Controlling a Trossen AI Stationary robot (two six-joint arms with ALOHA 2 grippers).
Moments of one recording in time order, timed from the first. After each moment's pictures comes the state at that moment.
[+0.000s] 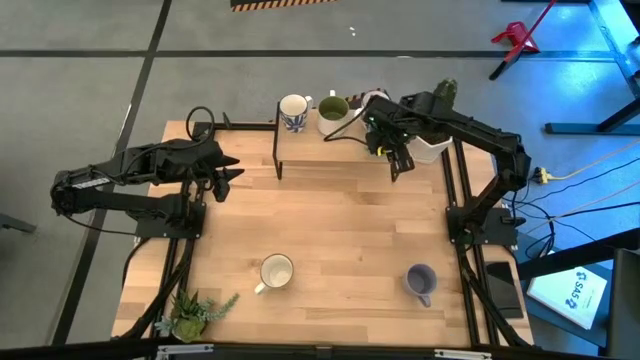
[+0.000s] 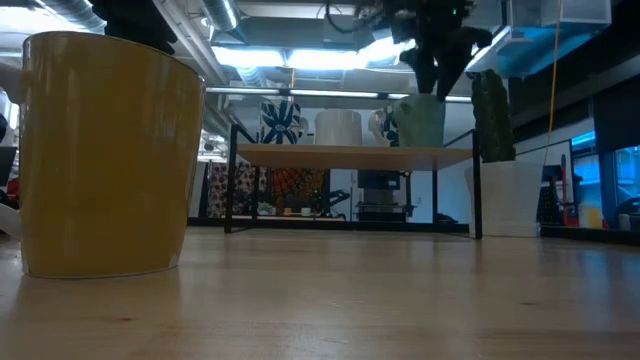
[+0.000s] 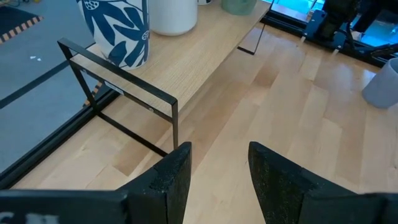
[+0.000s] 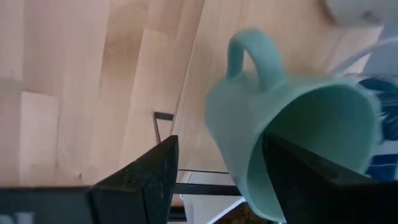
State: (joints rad) left arm 0.16 0.65 0.92 -0.83 -0.27 -0.30; right arm -0.42 1.66 1.76 -1.44 0.17 -0.71
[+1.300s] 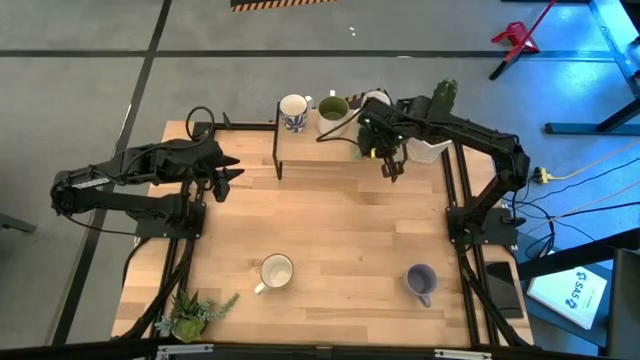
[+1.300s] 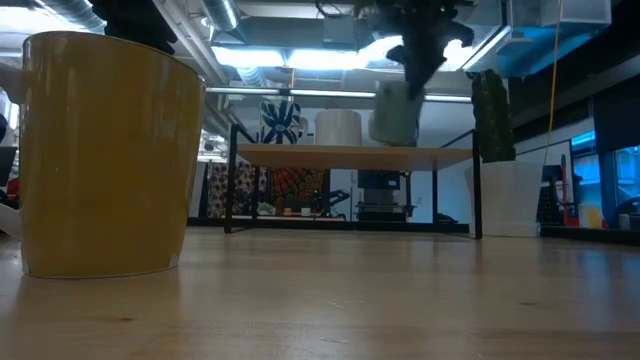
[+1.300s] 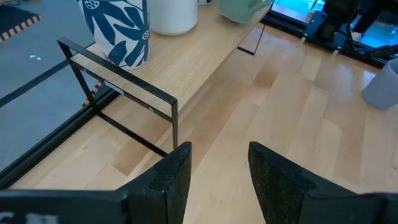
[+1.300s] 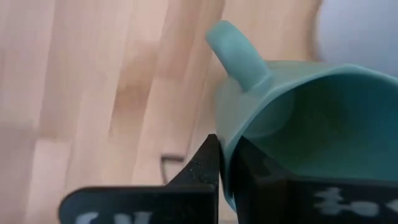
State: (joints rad) left arm 0.16 0.65 0.92 -0.83 -0.27 -0.31; right arm -0.38 1.67 1.75 -1.31 0.07 -0.67
